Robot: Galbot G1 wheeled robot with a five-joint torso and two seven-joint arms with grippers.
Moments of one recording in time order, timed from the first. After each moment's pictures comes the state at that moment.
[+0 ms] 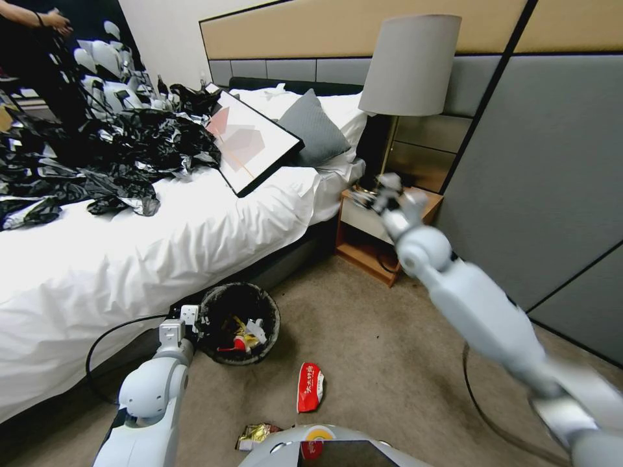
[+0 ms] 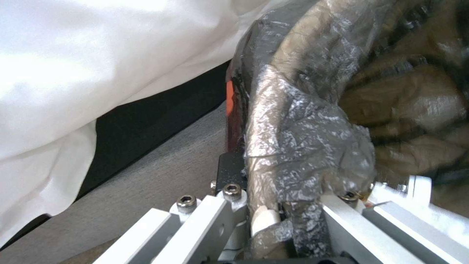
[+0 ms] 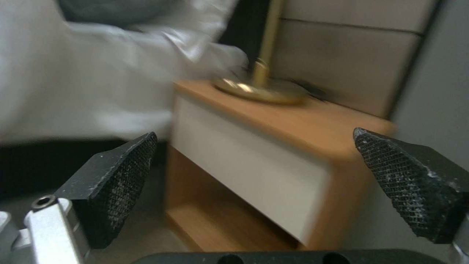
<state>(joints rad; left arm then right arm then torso) 1.47 -1.37 -0.77 -2.16 -0.09 0.74 0.04 -1.07 1.01 0.38 1.85 0.34 -0.15 0.26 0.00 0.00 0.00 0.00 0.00</state>
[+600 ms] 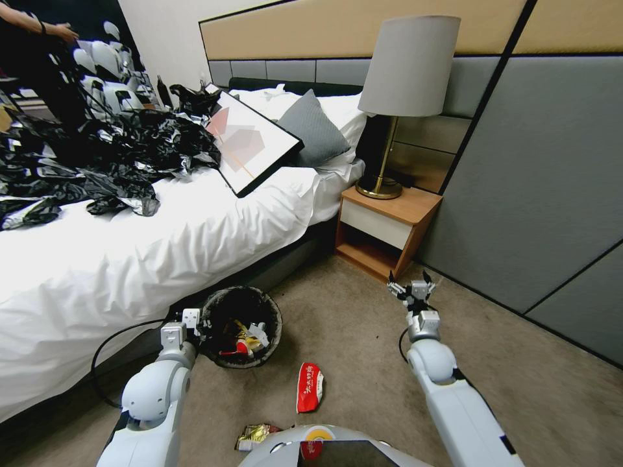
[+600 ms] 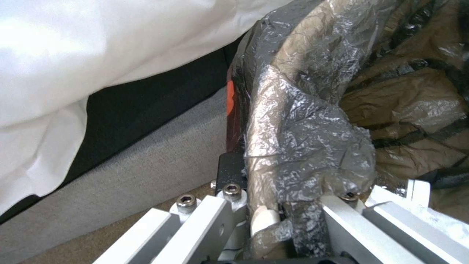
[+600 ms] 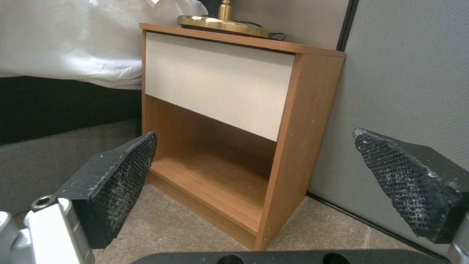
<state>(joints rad) 1.49 -1.37 -0.77 -2.17 -0.13 0.74 0.01 -1.30 1.28 0.47 1.81 0.11 0.04 0.27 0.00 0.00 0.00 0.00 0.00</state>
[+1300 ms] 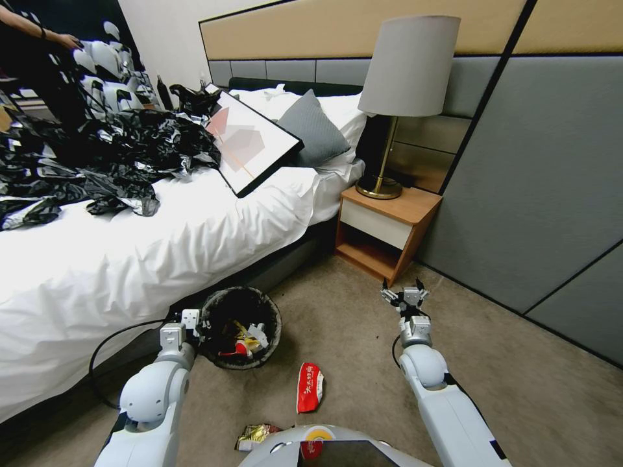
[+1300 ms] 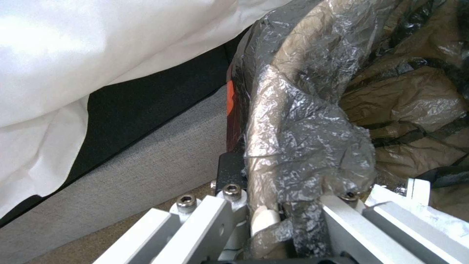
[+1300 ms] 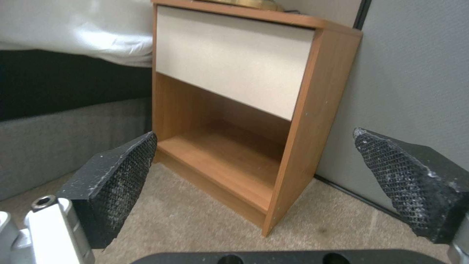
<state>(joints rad) 1.49 -1.36 -0.77 -2.16 -0.13 0.74 0.02 -1.31 1.28 0.43 1.82 0.11 -0.03 0.29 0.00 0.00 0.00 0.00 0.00</state>
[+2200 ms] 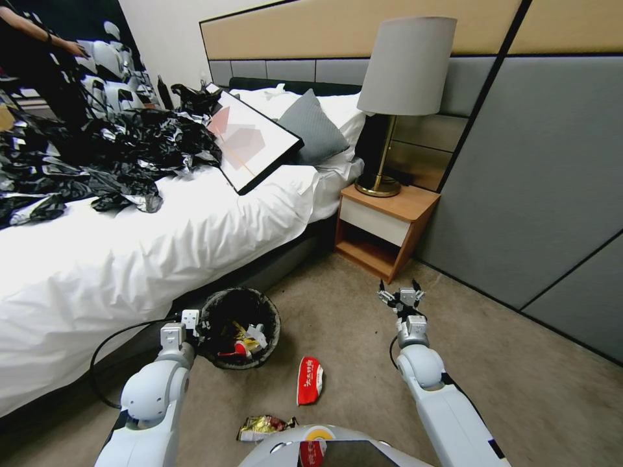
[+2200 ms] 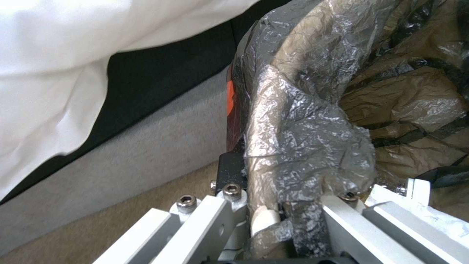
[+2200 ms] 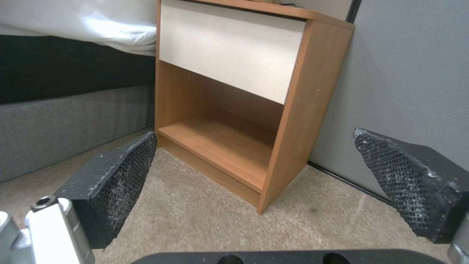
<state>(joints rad) 1.47 -1.36 -0.77 -2.14 -0.13 0.74 0.02 -1.30 1.27 0.41 1.82 0.11 -0.06 0.30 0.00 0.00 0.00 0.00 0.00</state>
